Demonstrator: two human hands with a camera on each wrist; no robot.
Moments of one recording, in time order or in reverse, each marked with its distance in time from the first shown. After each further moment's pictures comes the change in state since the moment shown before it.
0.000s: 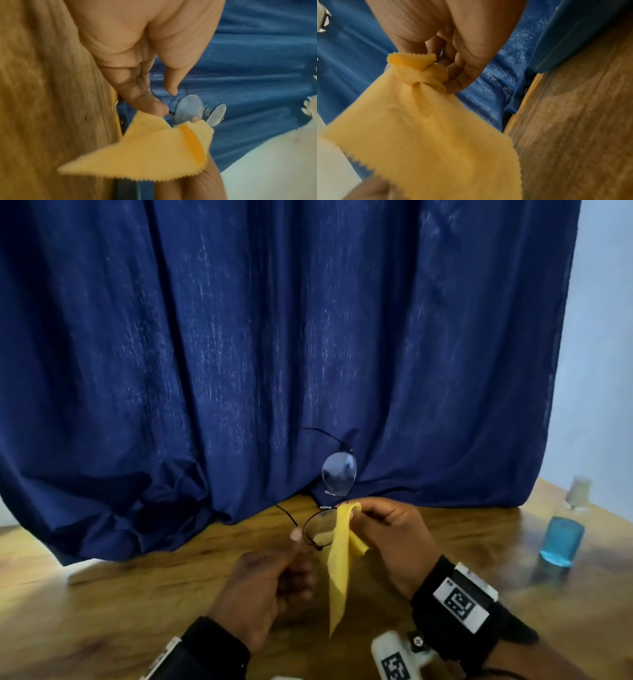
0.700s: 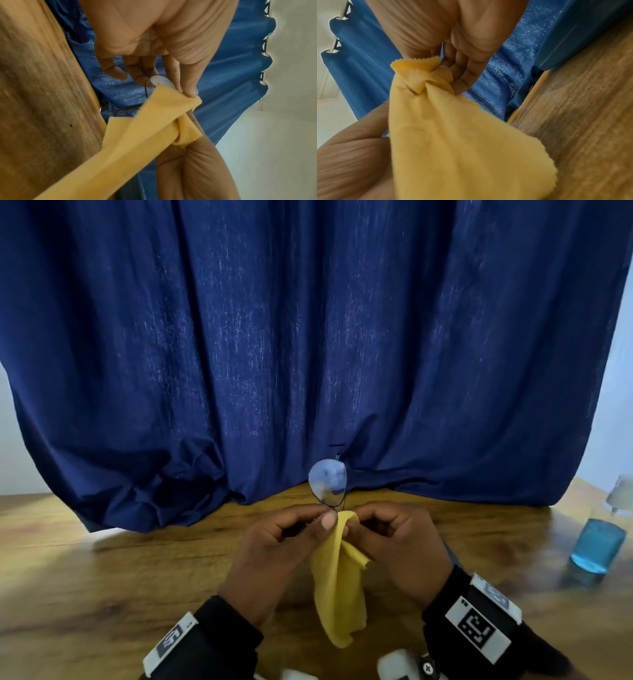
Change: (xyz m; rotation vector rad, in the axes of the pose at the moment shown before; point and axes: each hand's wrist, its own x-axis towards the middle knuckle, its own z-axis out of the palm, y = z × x) left_hand -0.020 0.007 0.013 0.424 -0.077 0.469; right_hand -0.016 -0.002 0.008 -0.113 -0.120 -0.086
